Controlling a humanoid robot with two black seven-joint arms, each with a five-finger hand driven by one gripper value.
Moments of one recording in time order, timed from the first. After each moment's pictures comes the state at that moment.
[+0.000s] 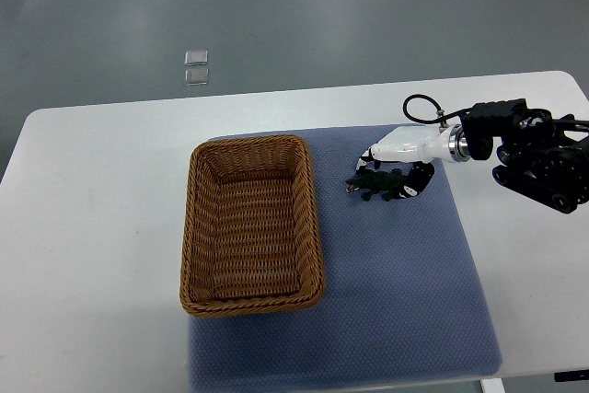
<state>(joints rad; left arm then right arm) 0.00 0.00 -0.05 -0.17 0.06 0.11 0.00 1.08 -0.38 -0.05 0.77 -1.60 0.09 0.47</state>
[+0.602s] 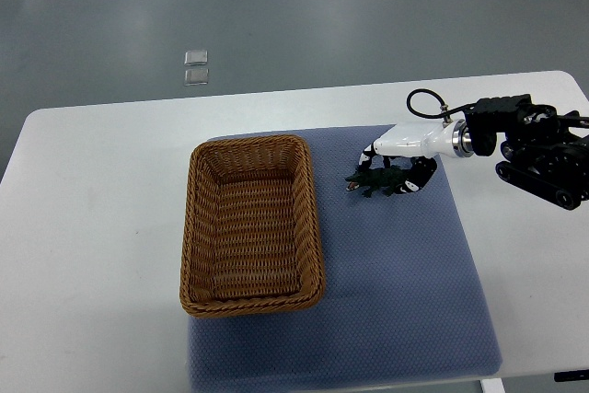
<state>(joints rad) 0.00 0.00 -0.05 -0.17 0.06 0.11 0.00 1.08 -0.39 -0.04 0.77 -1.59 0.09 0.48</state>
